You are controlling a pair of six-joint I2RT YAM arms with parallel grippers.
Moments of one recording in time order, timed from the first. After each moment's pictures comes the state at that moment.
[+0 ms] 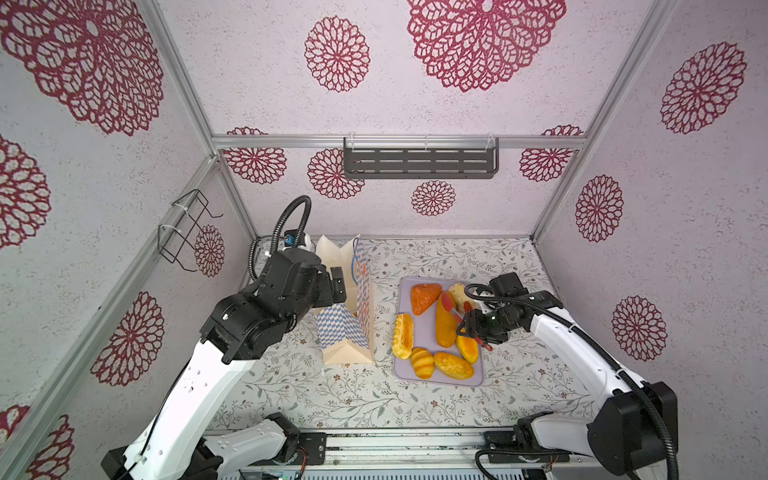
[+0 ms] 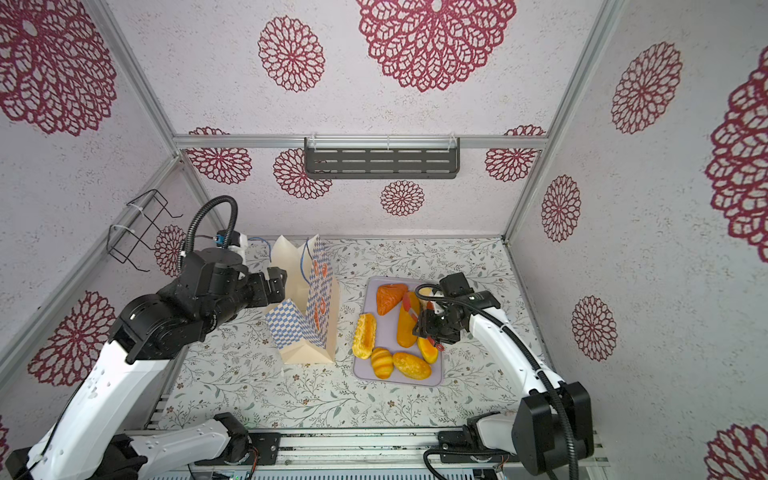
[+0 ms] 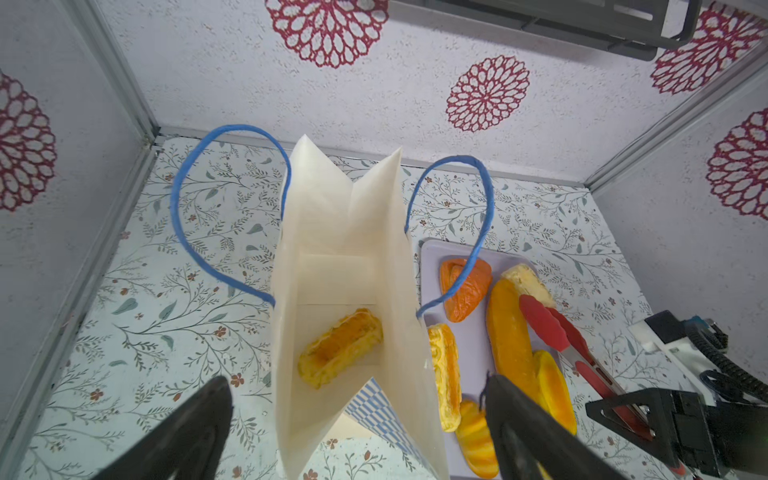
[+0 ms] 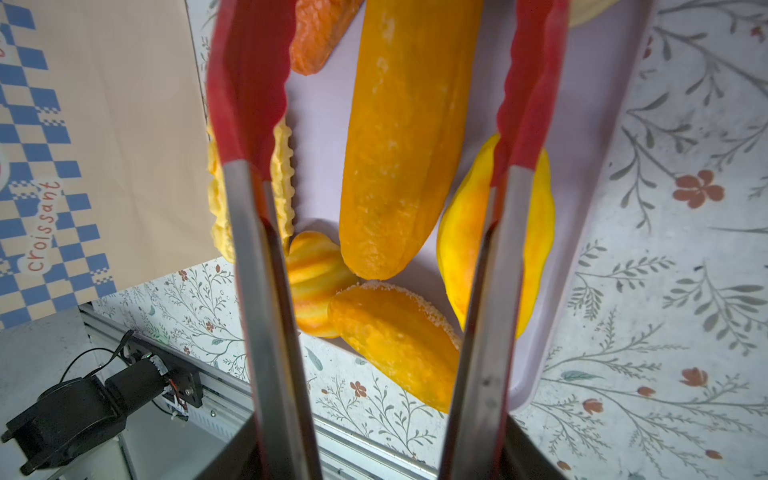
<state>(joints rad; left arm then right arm) -0.62 1.10 1.60 -1.13 -0.43 -0.53 0.30 1.29 1.03 -0.98 -0.36 0.38</state>
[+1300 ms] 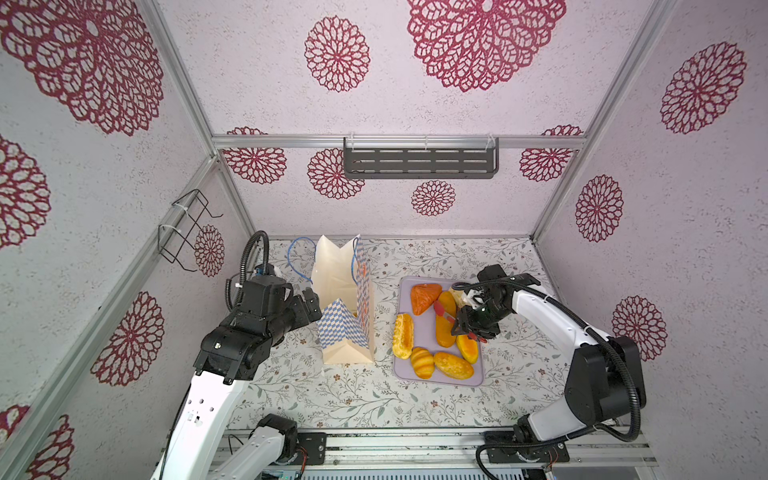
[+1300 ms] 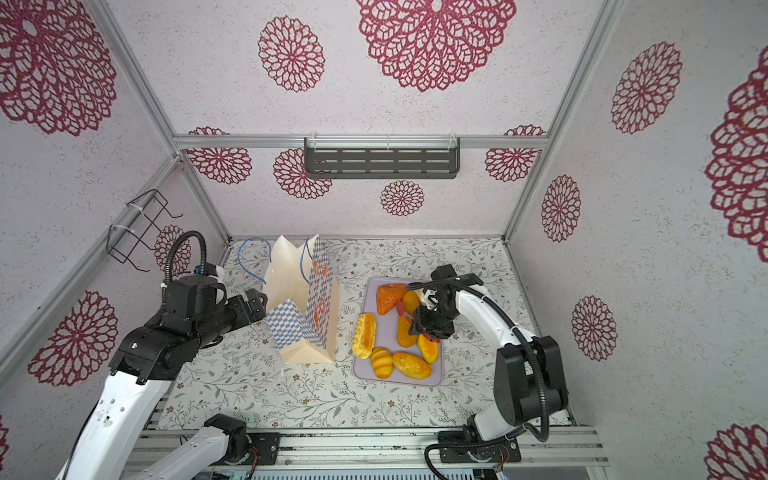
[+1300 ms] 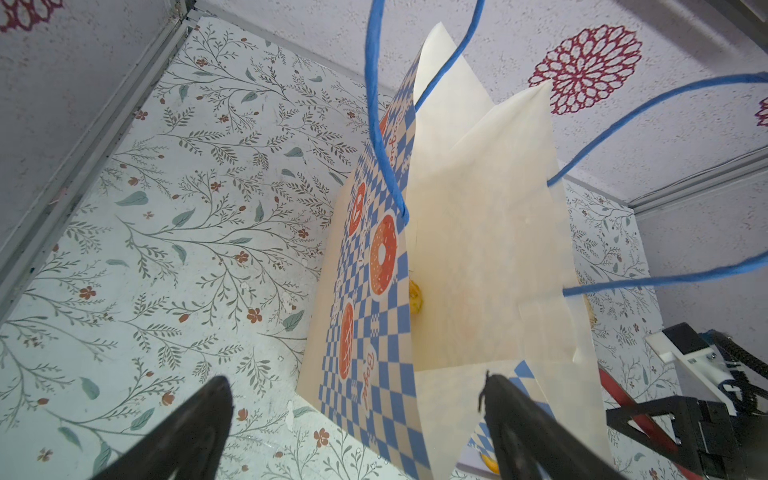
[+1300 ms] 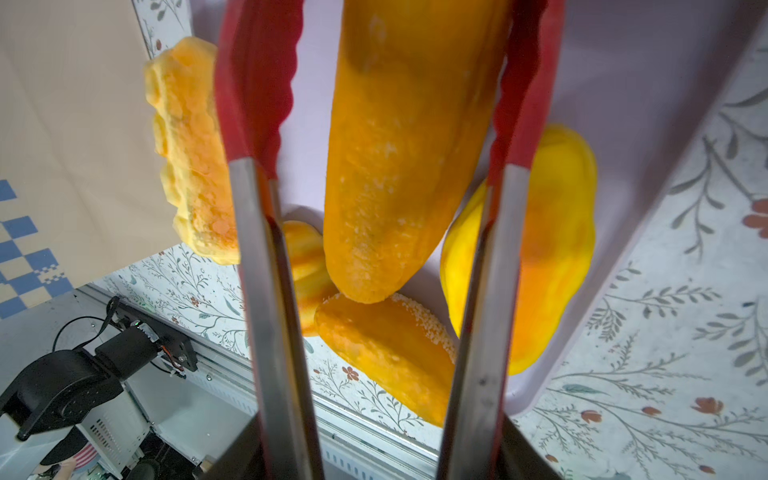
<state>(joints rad) -0.28 0.90 1.21 -1.01 -0.14 -0.56 0.29 1.54 1.17 -1.08 -0.40 0.27</state>
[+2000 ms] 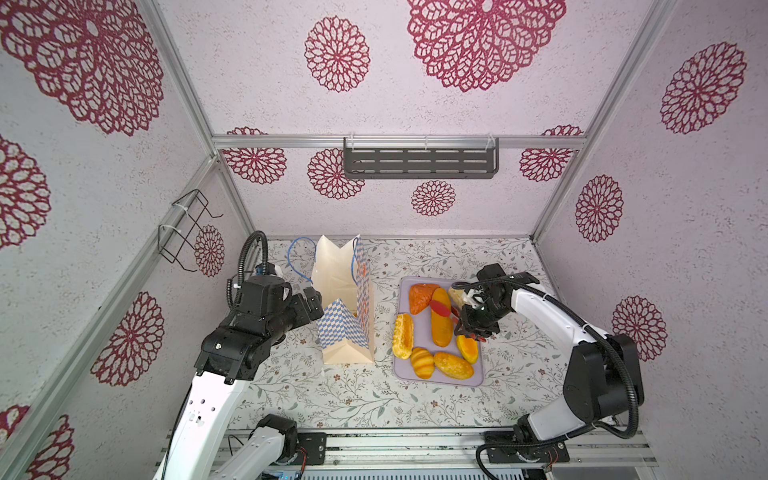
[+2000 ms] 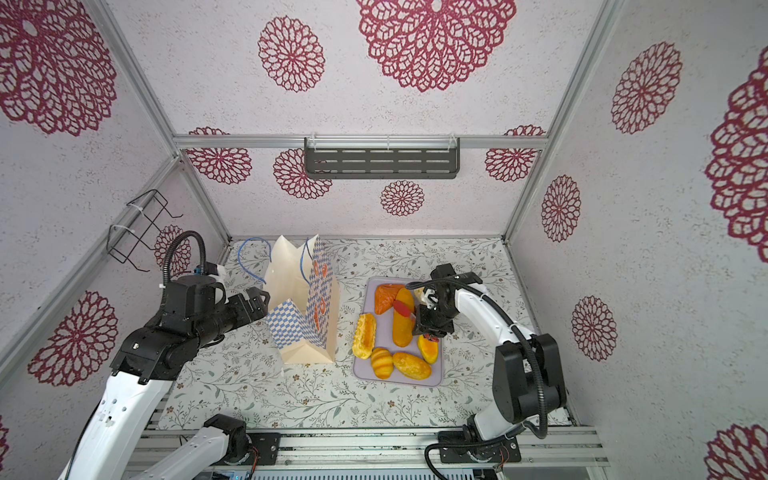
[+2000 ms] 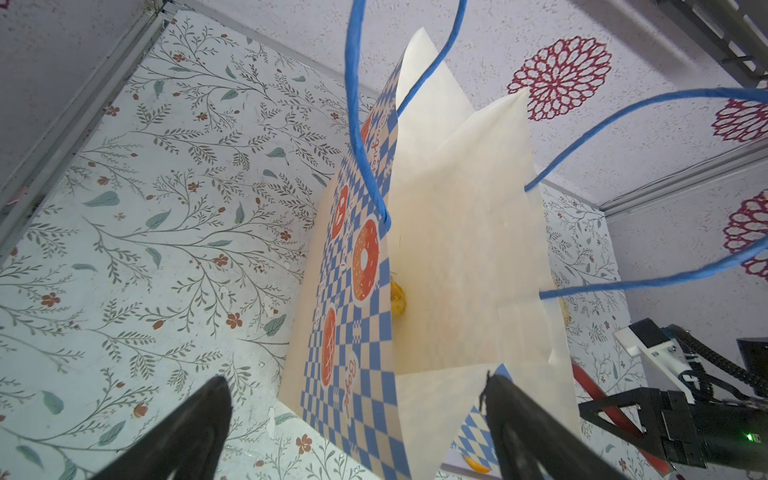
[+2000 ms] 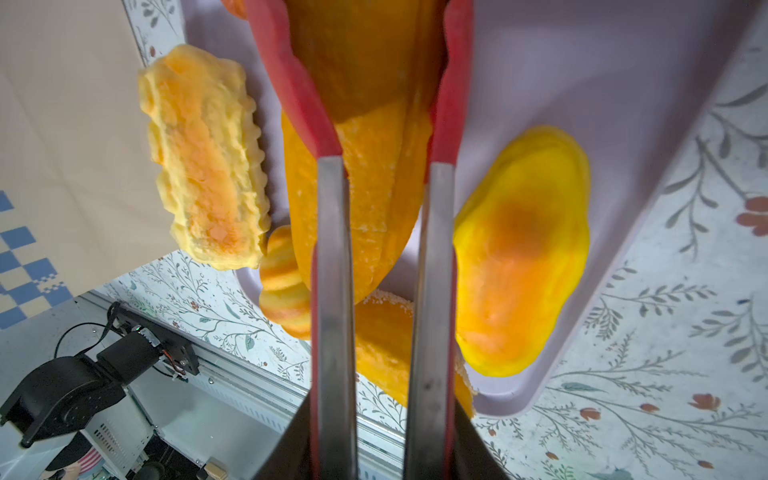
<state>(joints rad) -0.26 0.91 1.19 -0.96 -0.08 -0.57 0.29 1.53 1.19 -1.08 -0.40 0.29</state>
